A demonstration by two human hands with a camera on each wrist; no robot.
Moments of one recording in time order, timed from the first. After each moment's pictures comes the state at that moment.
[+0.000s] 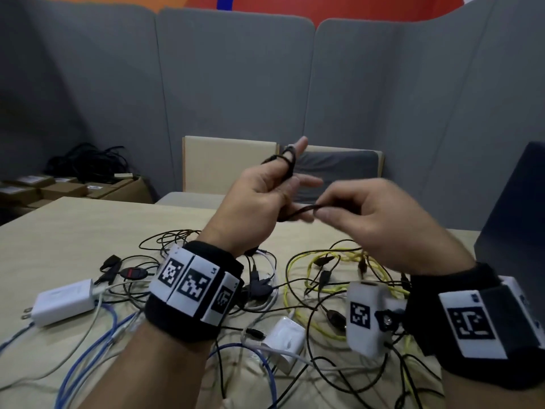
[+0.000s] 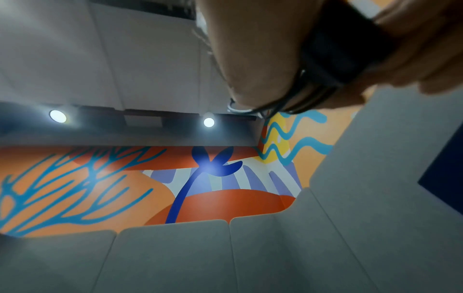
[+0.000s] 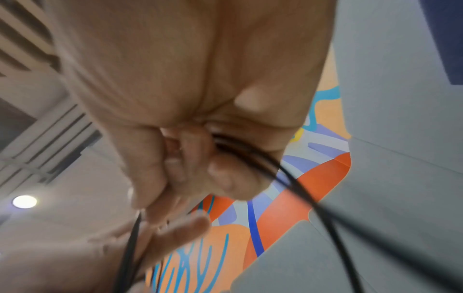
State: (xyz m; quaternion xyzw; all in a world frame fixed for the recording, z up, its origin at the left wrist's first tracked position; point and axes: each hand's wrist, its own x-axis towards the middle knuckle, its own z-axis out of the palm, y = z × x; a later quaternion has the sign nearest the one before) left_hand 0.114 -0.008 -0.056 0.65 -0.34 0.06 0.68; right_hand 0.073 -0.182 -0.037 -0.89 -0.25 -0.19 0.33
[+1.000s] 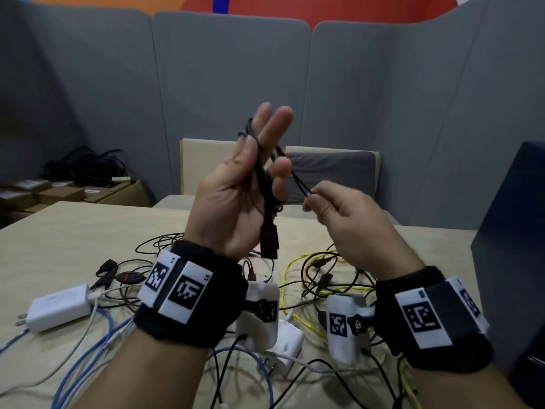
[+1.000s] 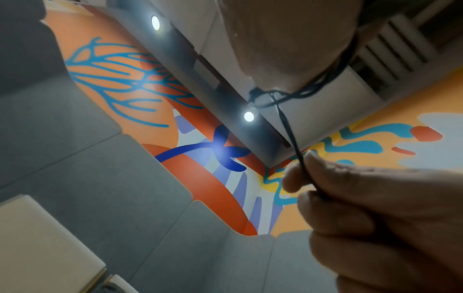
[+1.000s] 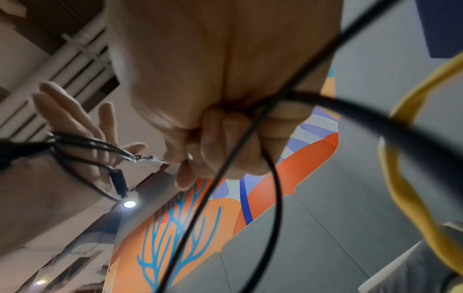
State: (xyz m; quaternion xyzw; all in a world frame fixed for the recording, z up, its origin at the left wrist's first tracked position) left_hand 0.106 0.001 -0.044 0.19 -0.39 -0.19 0.88; right_hand 0.096 -0.172 -0.060 -0.89 -0.17 -0.23 0.36
